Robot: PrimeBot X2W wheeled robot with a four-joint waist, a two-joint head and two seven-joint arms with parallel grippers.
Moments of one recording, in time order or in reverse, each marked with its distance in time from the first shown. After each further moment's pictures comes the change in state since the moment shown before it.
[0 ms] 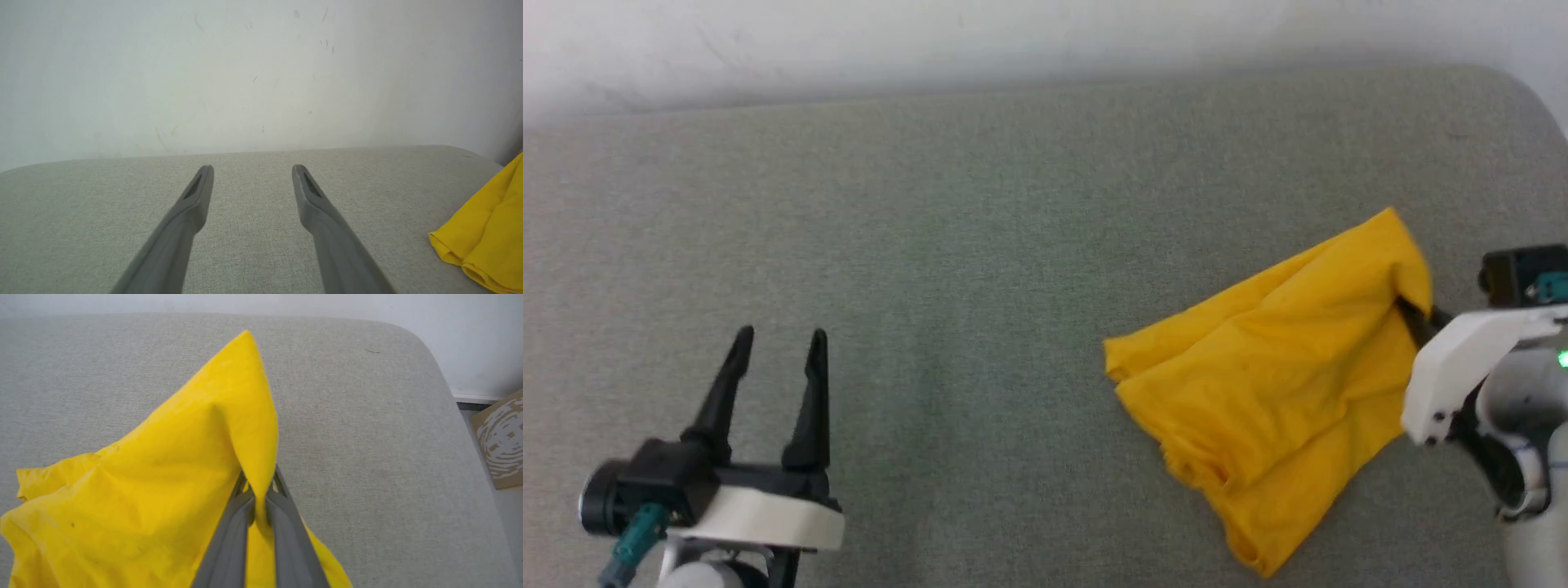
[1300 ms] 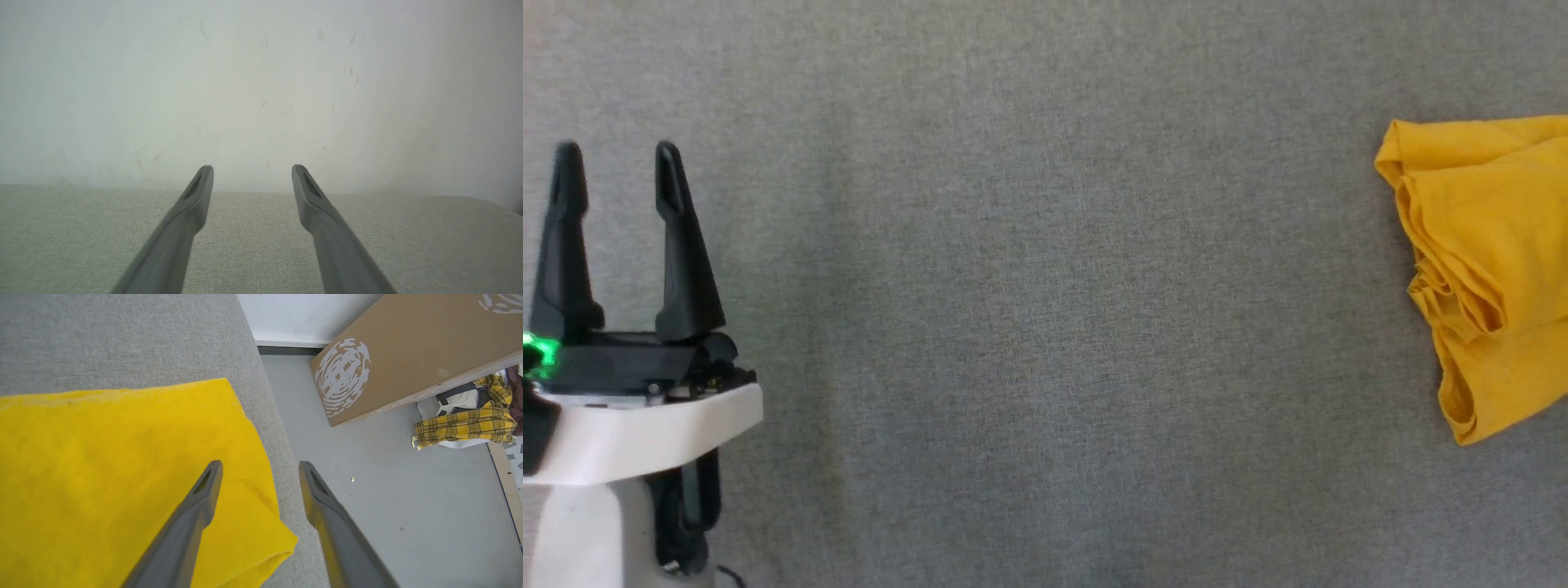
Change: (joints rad) left arm -0.223 -0.053 0.200 -0.212 0.016 -0.088 -0.021; right arm -0.267 -0.202 -0.336 0.183 -0.227 0.000 -0.032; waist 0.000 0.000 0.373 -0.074
